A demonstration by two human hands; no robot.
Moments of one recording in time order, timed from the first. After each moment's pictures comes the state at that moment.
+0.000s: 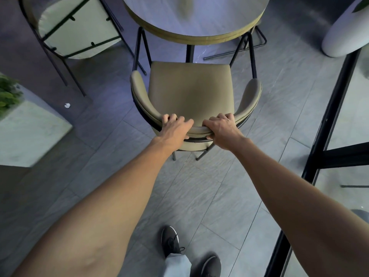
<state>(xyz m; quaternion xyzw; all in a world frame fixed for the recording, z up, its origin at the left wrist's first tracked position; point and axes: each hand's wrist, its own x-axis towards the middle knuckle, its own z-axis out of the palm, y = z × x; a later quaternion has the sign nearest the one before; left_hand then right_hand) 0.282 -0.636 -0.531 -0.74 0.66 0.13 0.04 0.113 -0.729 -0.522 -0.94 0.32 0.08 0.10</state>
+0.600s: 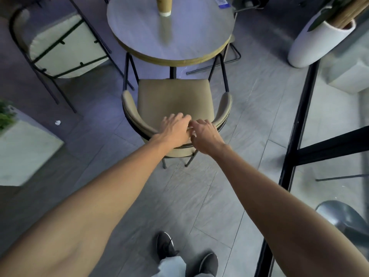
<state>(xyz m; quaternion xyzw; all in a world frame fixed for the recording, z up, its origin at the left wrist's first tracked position) 0.244 -0.651 -0.434 -0.74 0.65 0.17 -0.04 0.114 -0.693 -0.449 -0.88 0.43 0.04 0.18</state>
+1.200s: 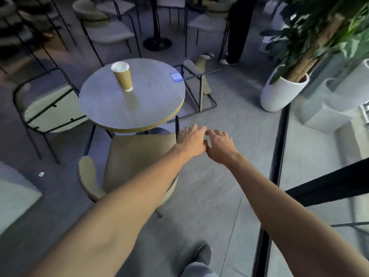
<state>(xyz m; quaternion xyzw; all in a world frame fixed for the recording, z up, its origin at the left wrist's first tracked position) 0.052 -0.895 -0.301 -0.74 0.65 0.16 -0.05 -0.075 -0.928 -0.316 -0.85 0.50 -0.02 0.17</state>
